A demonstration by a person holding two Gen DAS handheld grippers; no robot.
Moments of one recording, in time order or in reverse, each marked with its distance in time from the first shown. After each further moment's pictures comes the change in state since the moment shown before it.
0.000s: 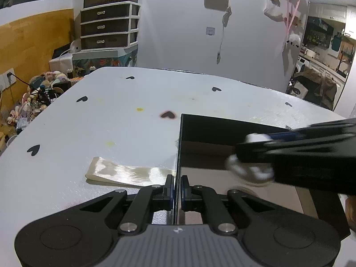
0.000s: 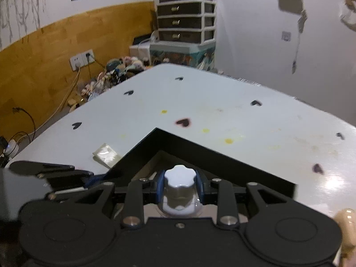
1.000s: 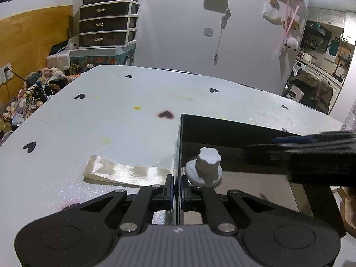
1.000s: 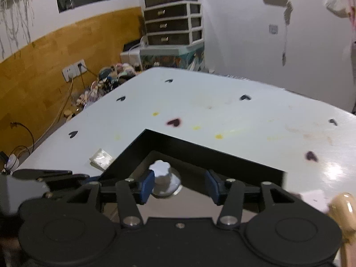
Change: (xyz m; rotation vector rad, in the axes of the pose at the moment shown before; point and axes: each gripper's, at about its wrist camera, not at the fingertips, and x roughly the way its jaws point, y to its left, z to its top) left arm 0.002 0.005 -0.002 -0.016 -0.005 -0.028; right arm -0.040 -0.026 -0.018 0.086 -0.055 -0.022
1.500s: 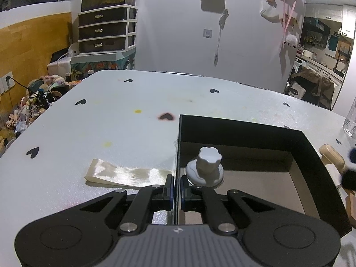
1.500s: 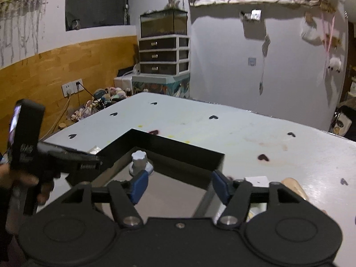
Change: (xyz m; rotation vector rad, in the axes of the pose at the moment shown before) left arm -0.001 -0.006 -0.003 0.036 -0.021 0.026; right arm -0.091 -0.022 -0.063 -0.062 -0.192 -0.075
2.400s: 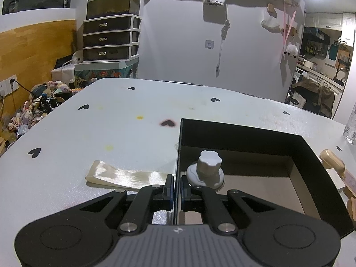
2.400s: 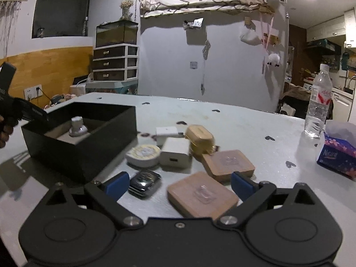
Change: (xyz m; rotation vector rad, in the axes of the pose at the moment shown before) left arm -0.003 0.000 -0.010 -0.016 -0.066 0.005; right arm -0.063 -0.085 -0.114 0.052 -0.070 -0.230
